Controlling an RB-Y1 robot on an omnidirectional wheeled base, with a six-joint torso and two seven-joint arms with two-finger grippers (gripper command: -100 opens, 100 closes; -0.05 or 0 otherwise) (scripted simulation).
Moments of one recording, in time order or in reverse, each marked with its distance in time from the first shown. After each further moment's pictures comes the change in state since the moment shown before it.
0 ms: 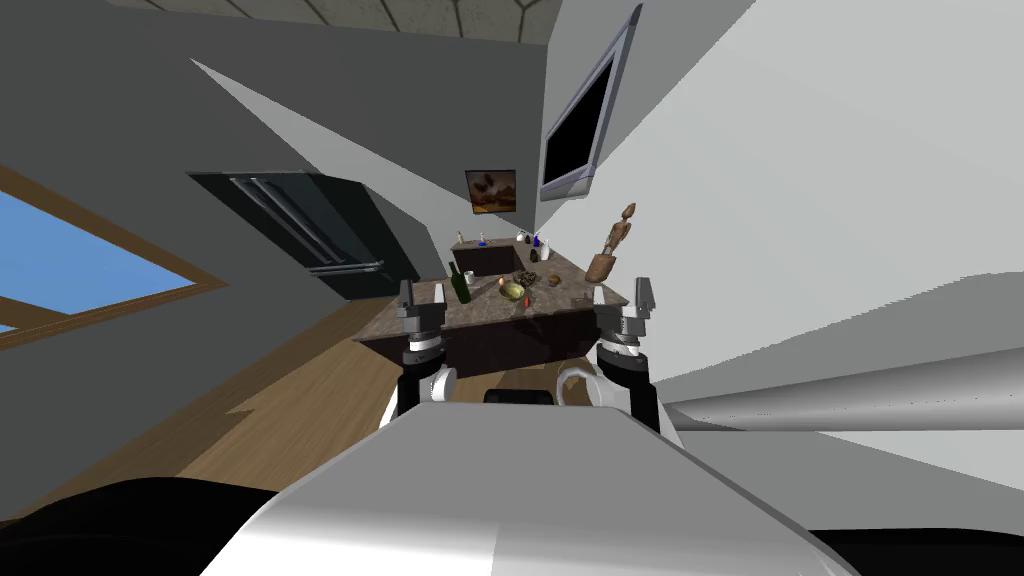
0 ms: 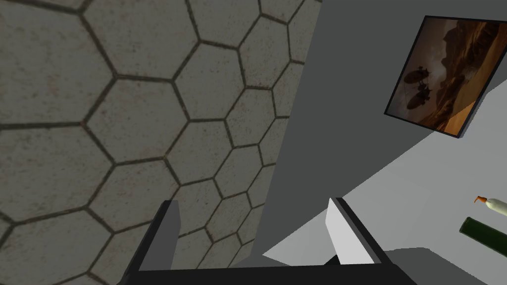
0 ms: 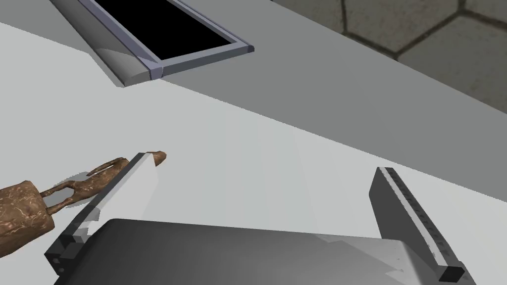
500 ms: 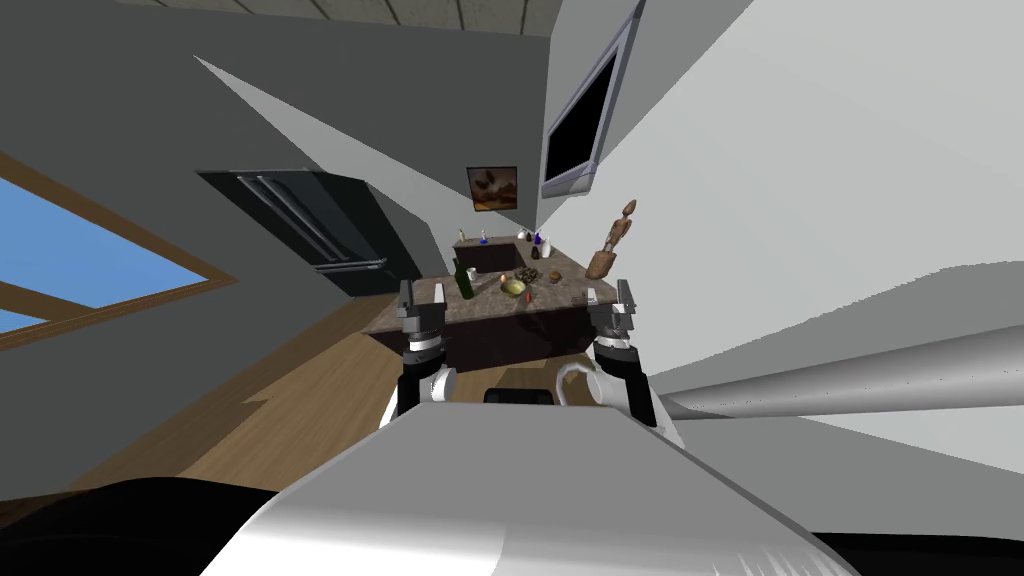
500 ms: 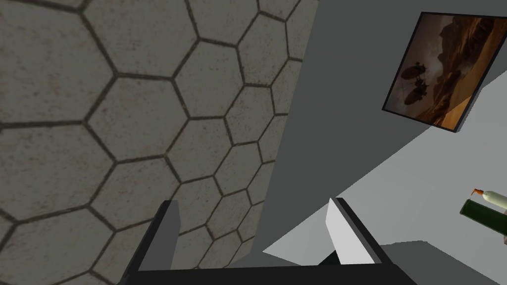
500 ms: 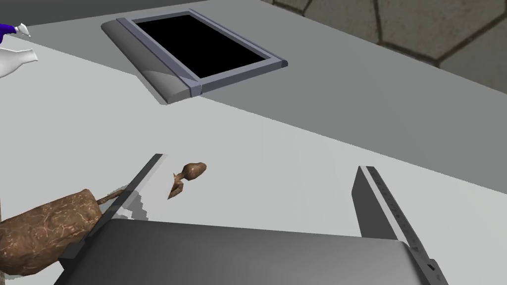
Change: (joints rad) left arm 0.000 0.000 0.000 0.000 0.000 0.000 0.000; right arm -0.068 -0.084 -0.017 0.089 -0.053 0.047 -0.061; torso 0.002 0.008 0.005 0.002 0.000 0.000
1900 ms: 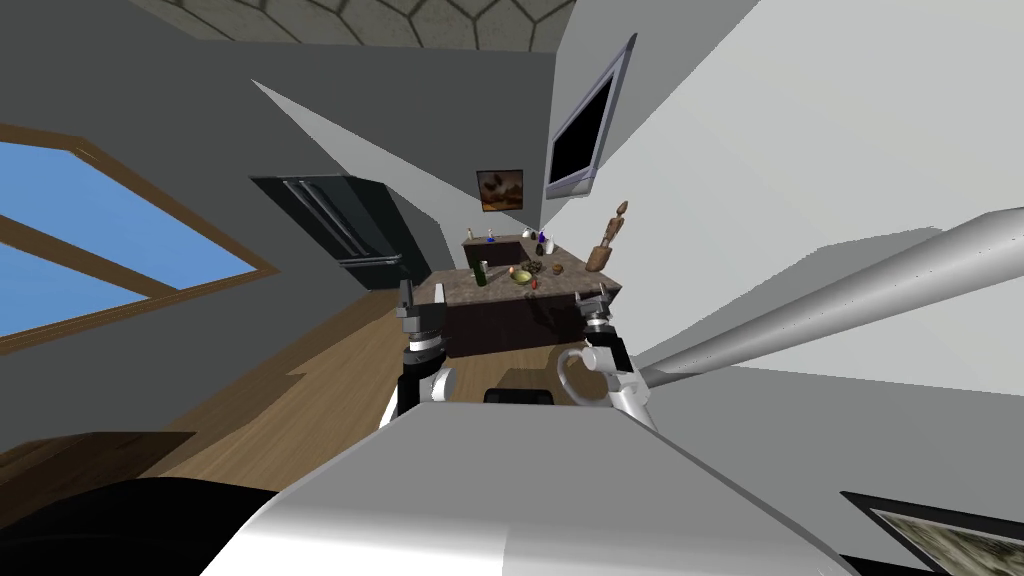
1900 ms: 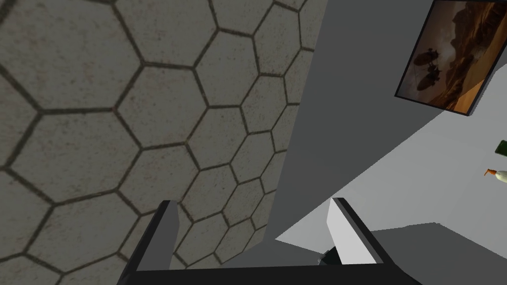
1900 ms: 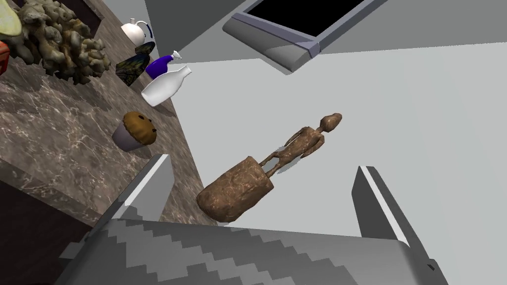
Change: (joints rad) left arm 0.000 0.000 0.000 0.000 0.000 0.000 0.000; right arm -0.287 -0.075 -0.096 0.362 -0.245 0.236 -0.311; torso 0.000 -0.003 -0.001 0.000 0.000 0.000
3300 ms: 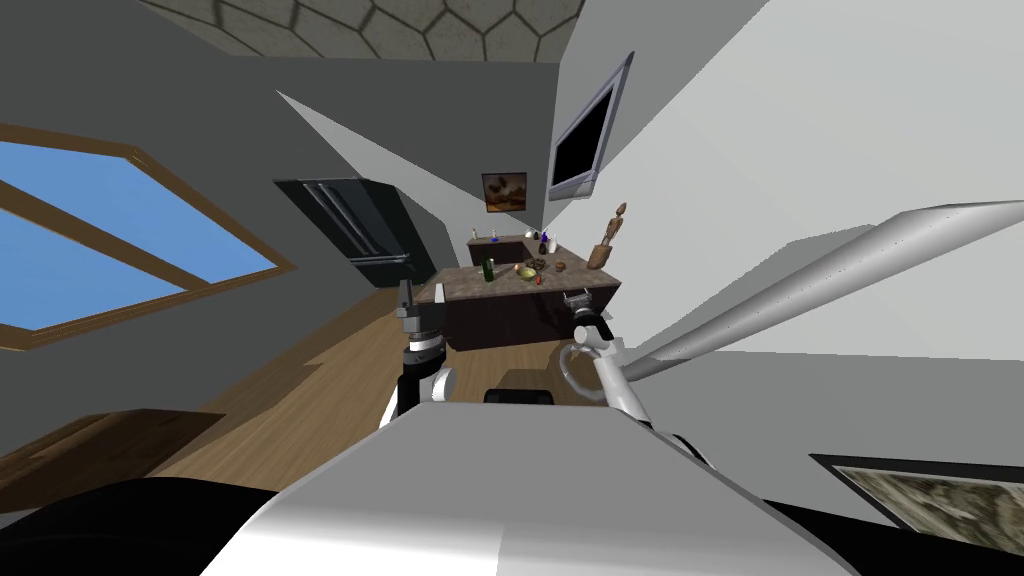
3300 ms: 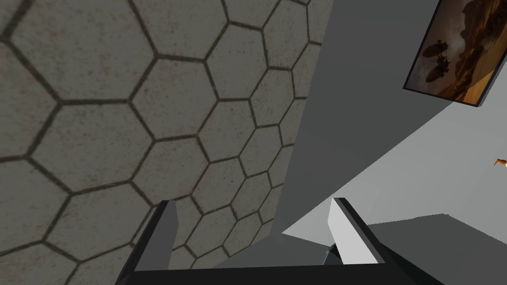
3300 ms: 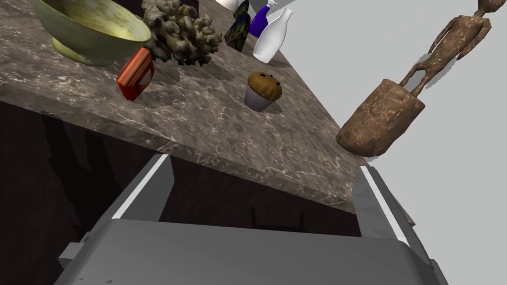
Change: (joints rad) left arm 0.000 0.000 0.000 0.000 0.000 0.000 0.000; right arm -0.304 -0.008 -0.072 0.382 -0.179 0.250 -0.262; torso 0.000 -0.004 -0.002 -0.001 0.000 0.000
